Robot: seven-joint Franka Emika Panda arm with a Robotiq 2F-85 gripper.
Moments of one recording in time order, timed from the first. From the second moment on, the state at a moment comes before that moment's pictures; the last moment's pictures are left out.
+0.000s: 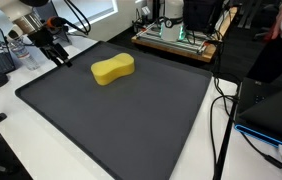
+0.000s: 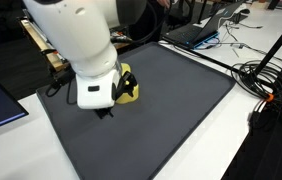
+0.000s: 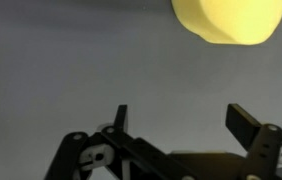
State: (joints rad) arm -0.41 0.85 0.03 -1.21 0.18 1.87 -0.54
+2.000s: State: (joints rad) arm -0.56 0.53 -0.01 -1.83 0.42 2.00 -0.83
